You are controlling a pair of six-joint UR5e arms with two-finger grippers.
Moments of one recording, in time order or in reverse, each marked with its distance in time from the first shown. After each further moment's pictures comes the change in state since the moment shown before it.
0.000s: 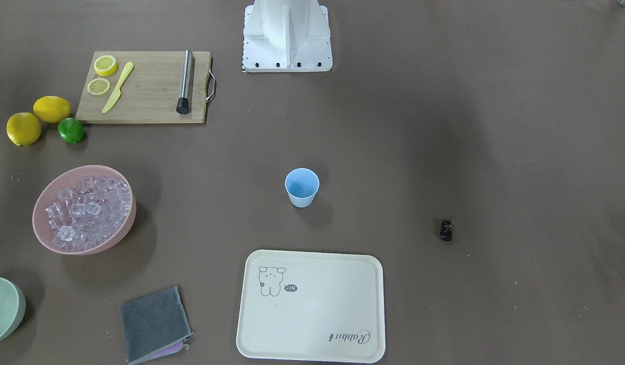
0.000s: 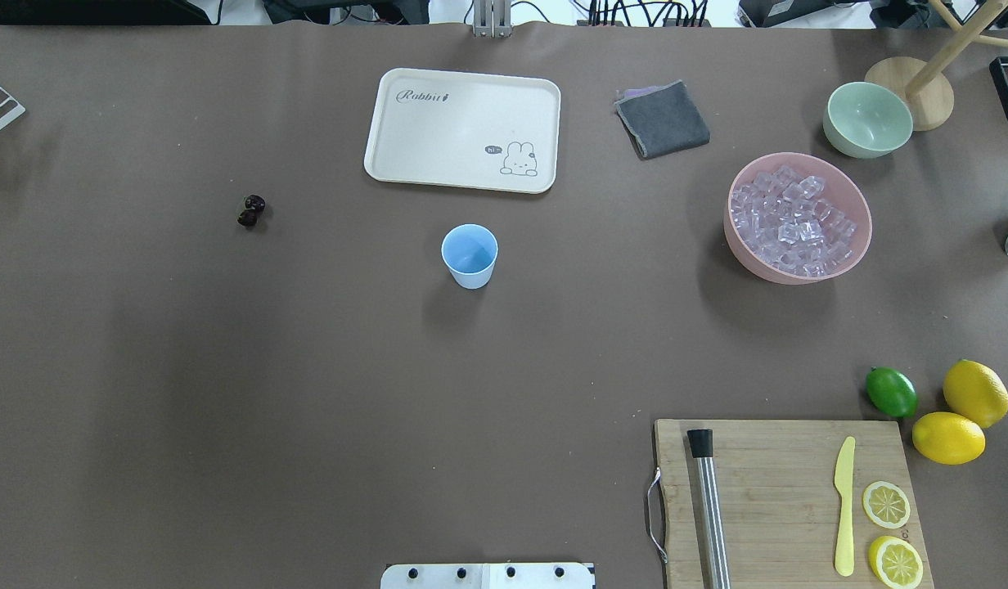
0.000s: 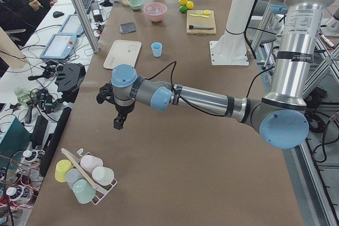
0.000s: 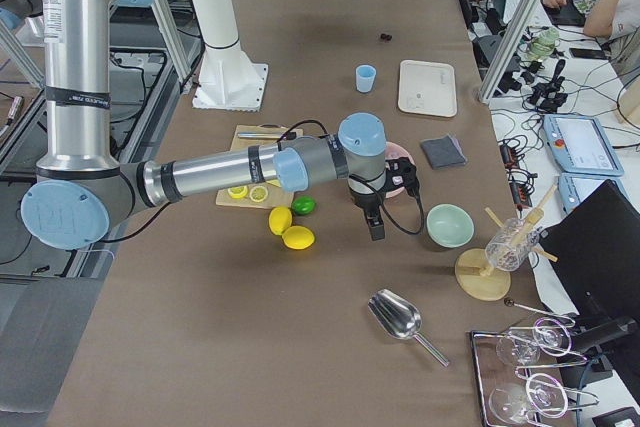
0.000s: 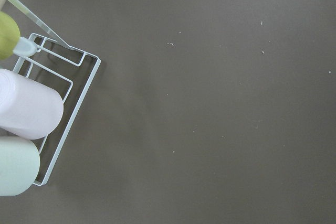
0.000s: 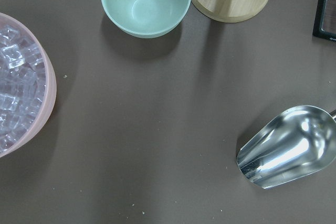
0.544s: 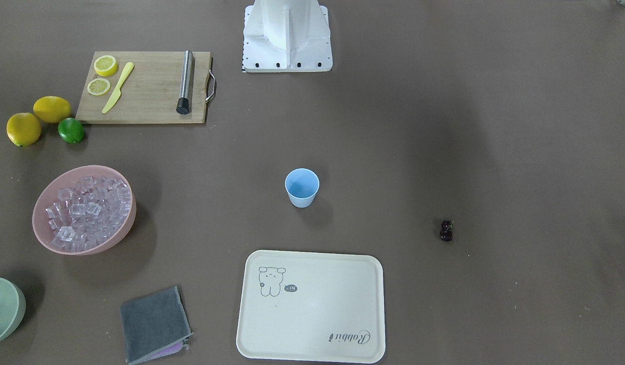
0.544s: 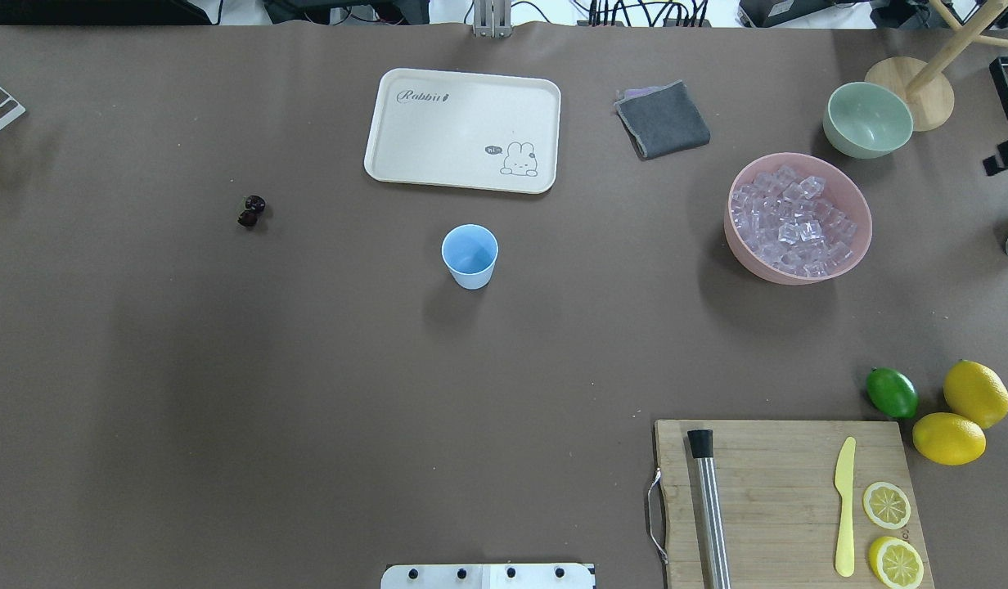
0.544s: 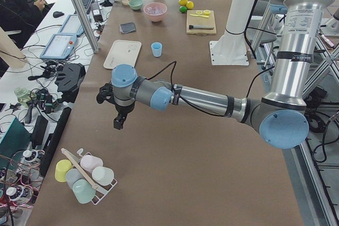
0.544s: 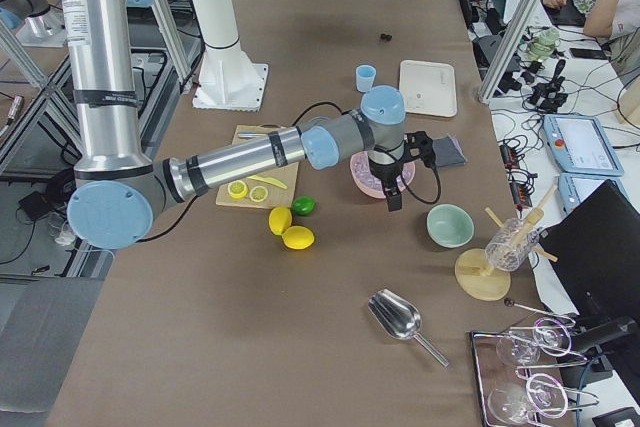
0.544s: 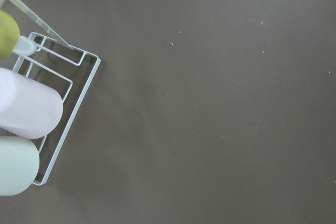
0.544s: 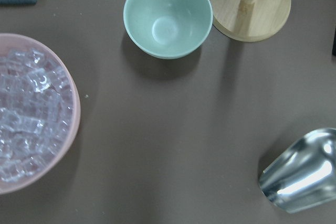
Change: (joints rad) left arm 0.000 0.000 -0.004 -0.002 0.000 -0.020; right arm -0.170 0.176 -0.024 -0.001 -0.091 0.252
